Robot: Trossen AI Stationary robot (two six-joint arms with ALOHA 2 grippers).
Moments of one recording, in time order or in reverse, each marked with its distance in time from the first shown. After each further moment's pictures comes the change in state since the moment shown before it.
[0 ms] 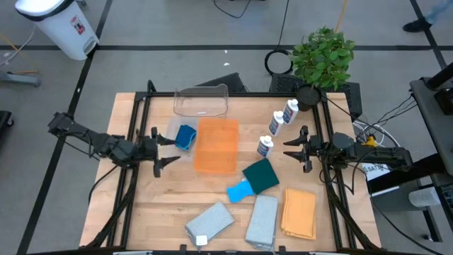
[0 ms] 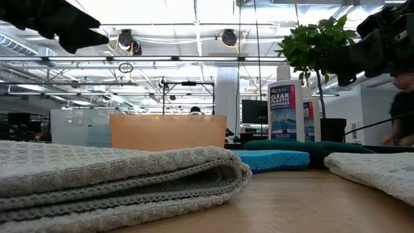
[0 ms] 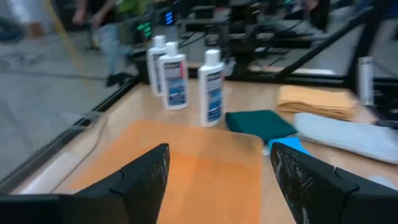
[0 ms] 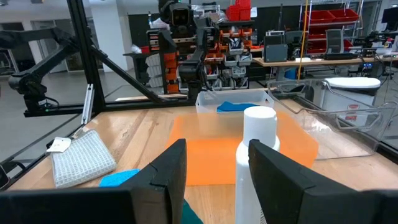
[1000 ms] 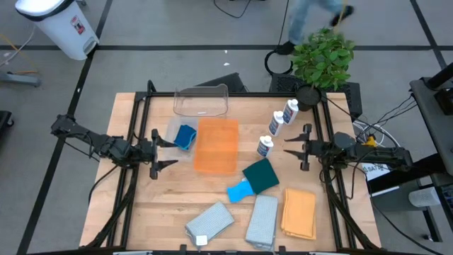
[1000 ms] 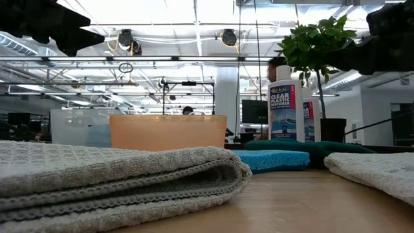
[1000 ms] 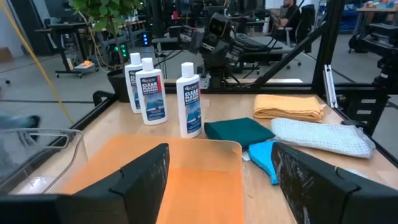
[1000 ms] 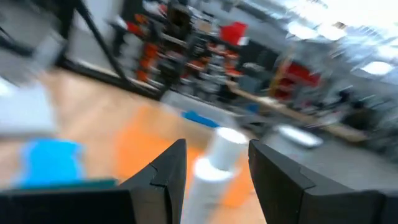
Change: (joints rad) left arm 0.000 -0.090 -0.087 0.072 0.075 0.069; right arm -0.001 0.004 0.000 0.046 0.026 -0.367
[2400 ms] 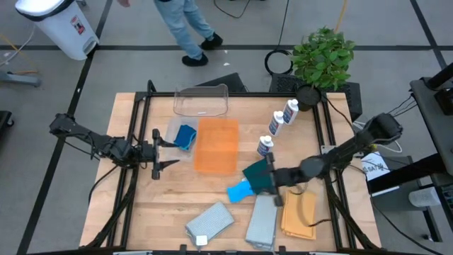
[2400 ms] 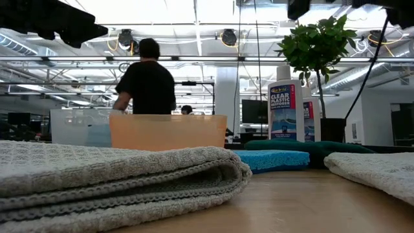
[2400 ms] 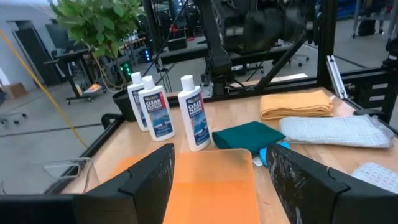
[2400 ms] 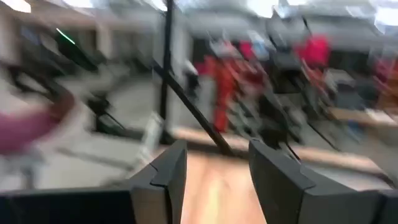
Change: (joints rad) left arm 0.000 0.060 0.001 0.097 -0.002 0.164; right arm 0.531 1.342 0.529 0.853 0.290 0.193
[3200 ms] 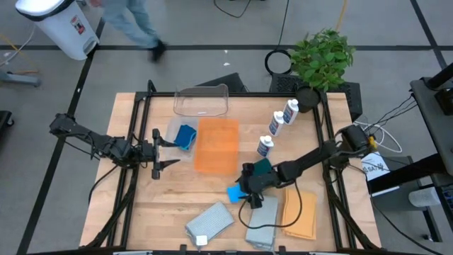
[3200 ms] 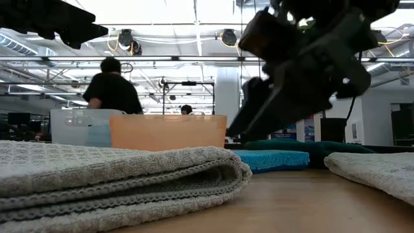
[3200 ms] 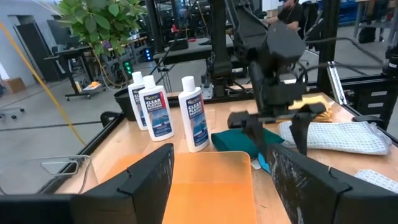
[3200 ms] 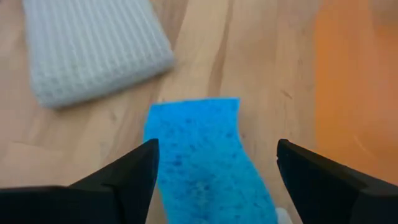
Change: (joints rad) left arm 0.000 0.000 0.000 0.006 -0.007 -0.030; right arm -0.116 0.425 0.336 -0.749 -0.154 0.200
